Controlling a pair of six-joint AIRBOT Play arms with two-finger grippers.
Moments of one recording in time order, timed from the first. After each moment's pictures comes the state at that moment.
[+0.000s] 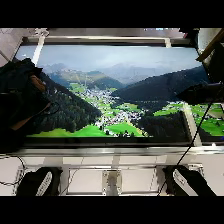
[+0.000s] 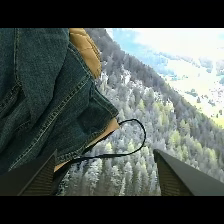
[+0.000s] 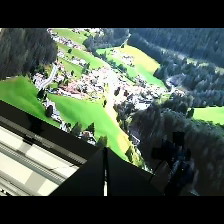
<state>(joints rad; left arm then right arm) 0.05 -0.58 1.05 1.78 -1.11 -1.65 -0.16 -0.88 1.38 -1.04 1.61 1.24</state>
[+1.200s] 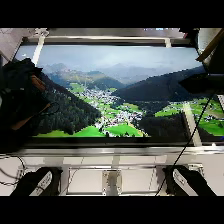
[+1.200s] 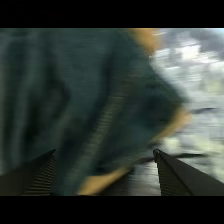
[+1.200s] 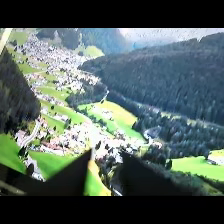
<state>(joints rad) 0.09 -0.91 1.05 2.09 -1.02 -1.65 -0.16 -0.88 1.39 -1.05 1.39 1.24</state>
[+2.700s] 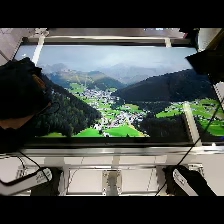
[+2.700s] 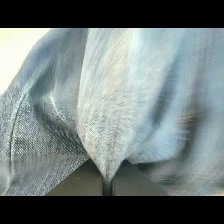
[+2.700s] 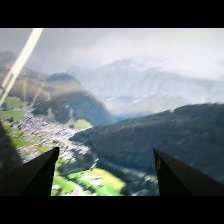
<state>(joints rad) 0.37 -1.24 1.48 1.85 -1.07 -1.65 -0.16 -0.88 1.57 -1.10 1.25 1.33</state>
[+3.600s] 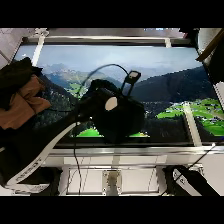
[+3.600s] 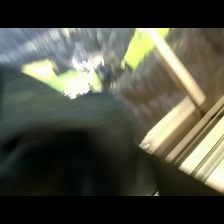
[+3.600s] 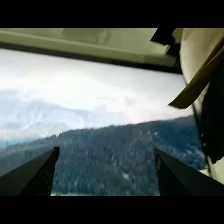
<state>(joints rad) -0.88 -1.53 1.48 1.33 -0.81 -1.70 -0.16 -0.96 1.88 -1.49 1.34 1.32</state>
